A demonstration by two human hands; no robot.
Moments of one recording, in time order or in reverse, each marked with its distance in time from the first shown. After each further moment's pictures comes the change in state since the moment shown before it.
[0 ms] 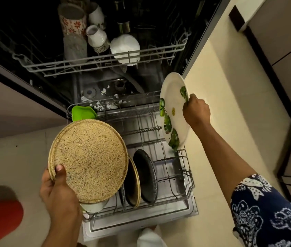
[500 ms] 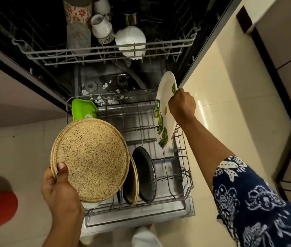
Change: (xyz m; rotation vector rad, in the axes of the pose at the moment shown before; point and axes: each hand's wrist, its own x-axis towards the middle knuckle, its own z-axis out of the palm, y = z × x) left_hand -0.003 -0.018 -0.006 -0.021 -0.016 -0.025; right_hand 0.016 -0.043 0.036 0.074 0.010 0.020
